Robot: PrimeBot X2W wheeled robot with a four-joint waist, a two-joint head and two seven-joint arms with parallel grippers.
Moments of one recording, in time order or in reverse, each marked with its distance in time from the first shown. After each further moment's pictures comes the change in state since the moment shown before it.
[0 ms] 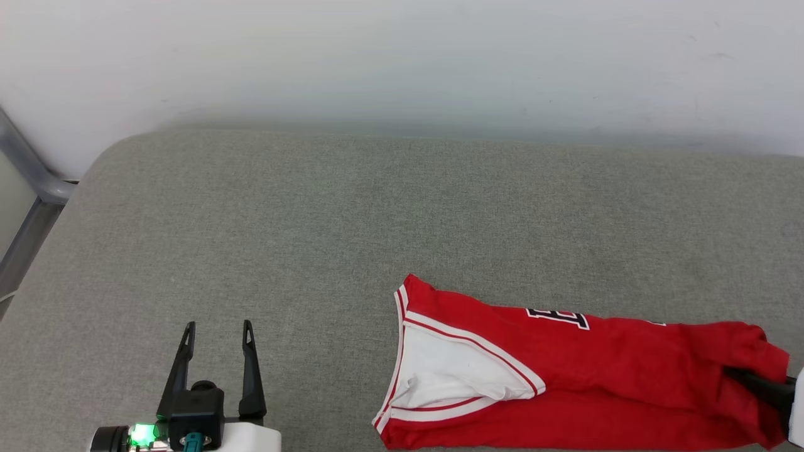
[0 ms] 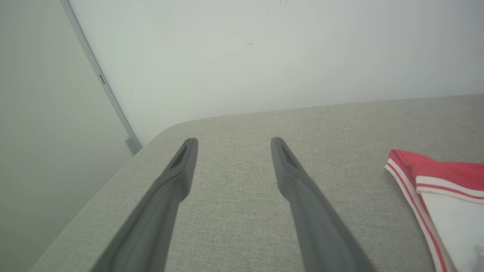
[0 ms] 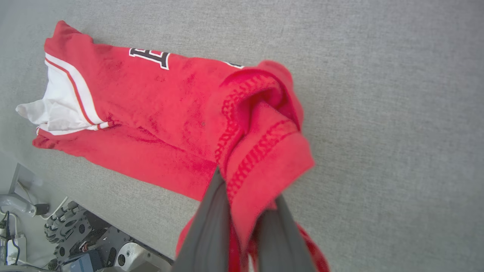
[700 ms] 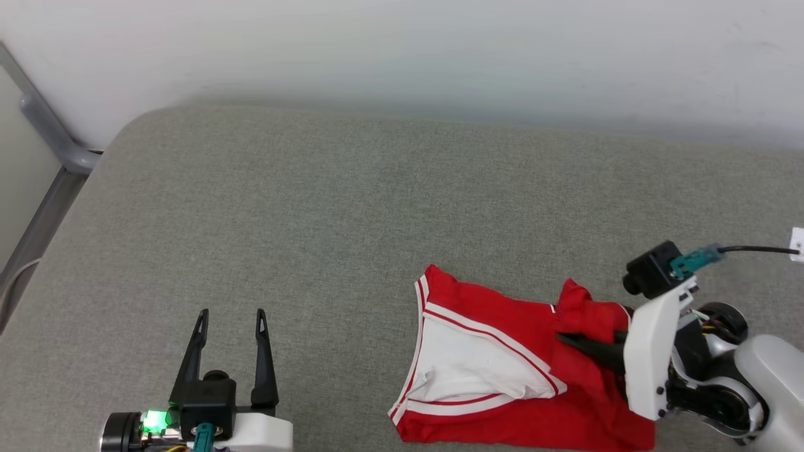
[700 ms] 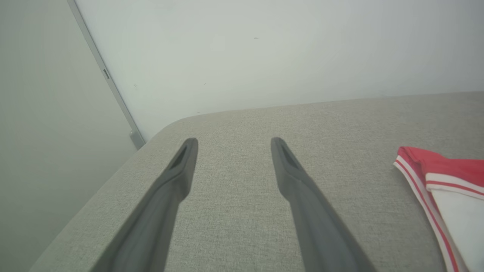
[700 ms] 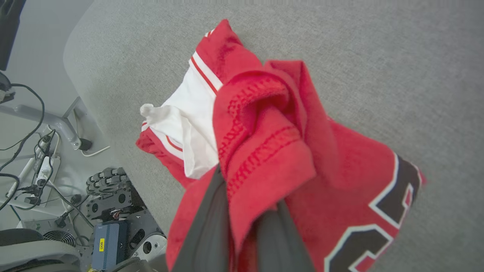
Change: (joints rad) left arm -0.019 -0.046 0.023 0.002 0.050 -0.050 0.000; right arm -0.198 0.279 0.130 -0.180 -0.202 0.000 0.165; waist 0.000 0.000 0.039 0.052
